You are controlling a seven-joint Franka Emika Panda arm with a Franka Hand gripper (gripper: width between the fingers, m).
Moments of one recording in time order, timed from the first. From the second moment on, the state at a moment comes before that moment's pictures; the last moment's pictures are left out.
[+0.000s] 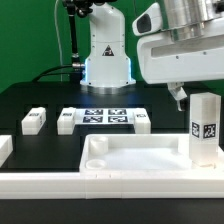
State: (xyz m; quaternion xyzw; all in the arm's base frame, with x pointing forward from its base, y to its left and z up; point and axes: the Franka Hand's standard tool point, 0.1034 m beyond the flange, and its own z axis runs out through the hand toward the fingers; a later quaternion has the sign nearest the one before) arm 0.648 0.105 0.113 -0.91 0.40 -0.01 0.12
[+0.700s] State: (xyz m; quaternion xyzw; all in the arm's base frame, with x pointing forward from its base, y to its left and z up) arm 0.646 0.108 0.111 -1.00 -0.03 -0.05 0.06
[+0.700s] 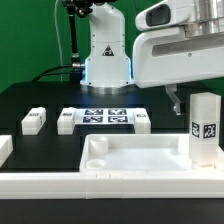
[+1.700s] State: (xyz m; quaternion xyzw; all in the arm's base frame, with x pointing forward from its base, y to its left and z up) arm 0.644 0.107 0.108 -0.88 0.48 0.00 0.09
